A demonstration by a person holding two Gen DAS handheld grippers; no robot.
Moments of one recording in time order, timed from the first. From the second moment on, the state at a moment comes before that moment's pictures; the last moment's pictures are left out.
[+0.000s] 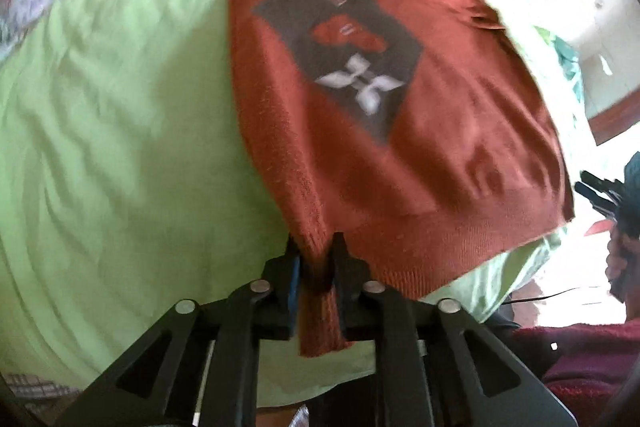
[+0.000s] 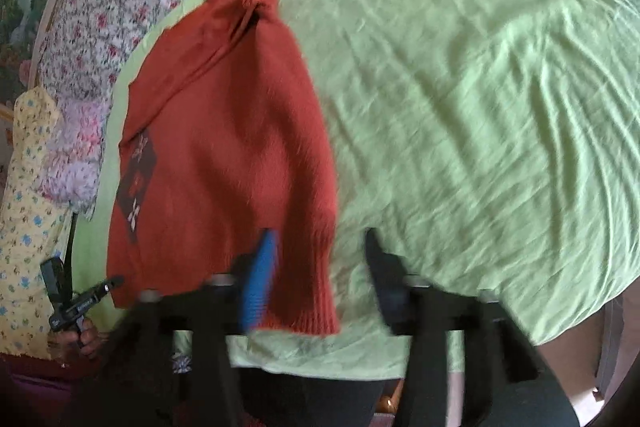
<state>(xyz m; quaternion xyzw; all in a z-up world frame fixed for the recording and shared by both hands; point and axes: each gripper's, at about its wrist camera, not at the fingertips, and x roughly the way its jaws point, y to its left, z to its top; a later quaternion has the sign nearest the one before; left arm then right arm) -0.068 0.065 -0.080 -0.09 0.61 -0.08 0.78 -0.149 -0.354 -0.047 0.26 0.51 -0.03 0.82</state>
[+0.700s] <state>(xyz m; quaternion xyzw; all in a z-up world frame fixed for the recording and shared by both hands) -0.067 0.077 -0.087 -0.16 0.58 -0.10 0.79 -0.146 -0.341 -0.080 0.29 0.55 0.03 0.79</state>
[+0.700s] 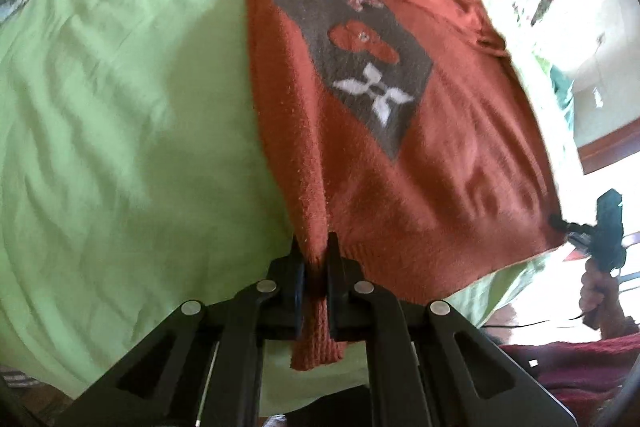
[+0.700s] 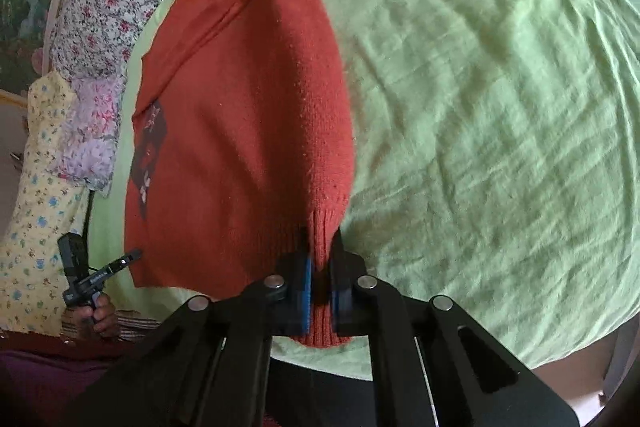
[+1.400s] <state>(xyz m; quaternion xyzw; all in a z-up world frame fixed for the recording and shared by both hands) 0.065 0.103 0.065 -0.21 0.39 -0.10 0.89 -0.027 -0.354 0.045 0.39 0.37 0.16 0.83</state>
